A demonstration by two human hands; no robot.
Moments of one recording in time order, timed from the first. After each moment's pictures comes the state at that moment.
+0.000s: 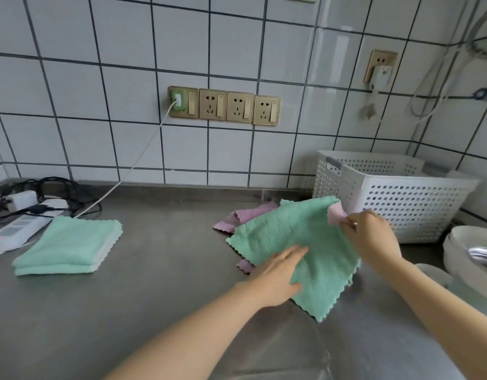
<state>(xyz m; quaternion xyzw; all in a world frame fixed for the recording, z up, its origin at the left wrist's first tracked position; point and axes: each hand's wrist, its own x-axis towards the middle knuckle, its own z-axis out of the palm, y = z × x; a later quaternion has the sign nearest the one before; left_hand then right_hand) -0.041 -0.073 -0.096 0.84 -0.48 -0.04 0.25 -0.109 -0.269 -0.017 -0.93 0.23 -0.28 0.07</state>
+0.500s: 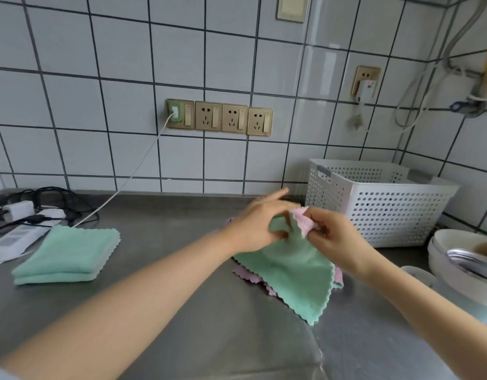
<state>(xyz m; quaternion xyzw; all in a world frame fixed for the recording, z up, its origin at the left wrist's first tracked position) -0.017 -0.040 0.014 0.75 -0.56 0.13 0.34 -0.149 -0.181 0.031 -0.91 -0.06 -0.25 0.33</state>
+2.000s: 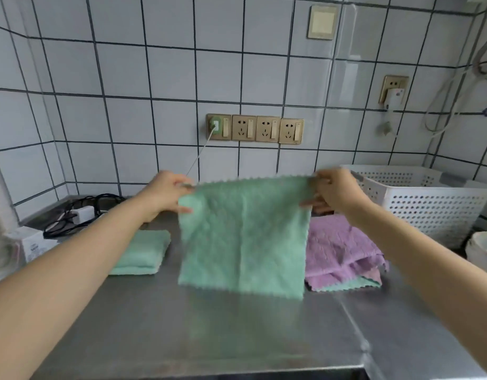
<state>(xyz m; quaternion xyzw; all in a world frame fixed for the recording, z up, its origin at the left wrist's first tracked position) 0.036 0.186 0.074 0.79 -0.17 0.01 0.59 -0.091 -0.113 0.095 -0.84 0.10 -0.24 0.47</state>
